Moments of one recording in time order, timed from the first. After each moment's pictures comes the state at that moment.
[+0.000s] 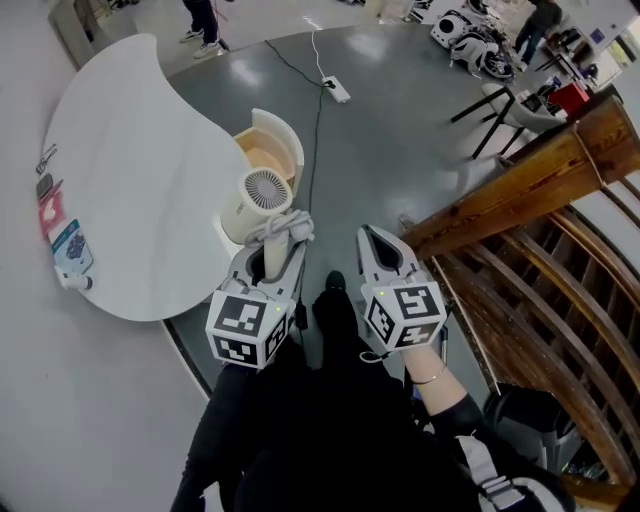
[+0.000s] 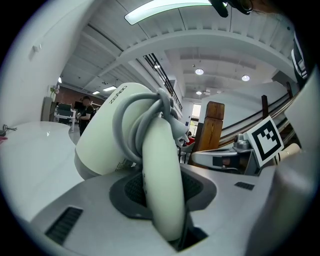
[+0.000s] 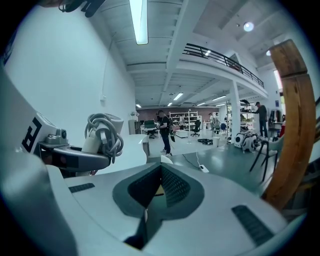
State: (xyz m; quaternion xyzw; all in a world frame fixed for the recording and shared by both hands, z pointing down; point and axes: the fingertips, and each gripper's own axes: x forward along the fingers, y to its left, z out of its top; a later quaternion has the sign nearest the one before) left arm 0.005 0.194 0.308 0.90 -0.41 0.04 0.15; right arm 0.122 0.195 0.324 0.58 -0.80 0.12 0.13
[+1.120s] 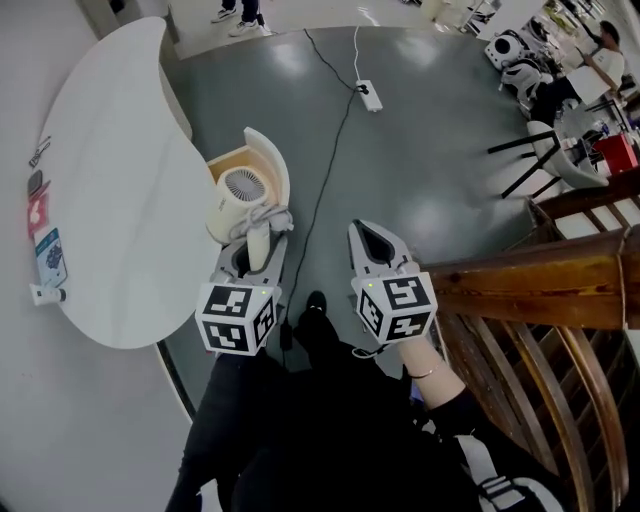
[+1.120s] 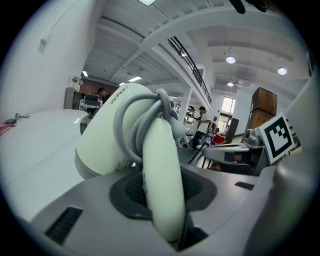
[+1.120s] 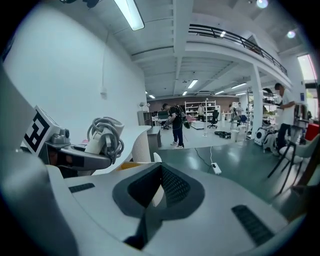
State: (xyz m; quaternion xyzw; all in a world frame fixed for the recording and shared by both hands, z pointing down) left arm 0.057 0.032 0.365 0.81 -0.54 0.08 0.22; right arm 0.188 0.014 0.366 0.48 -0.85 0.14 0.18
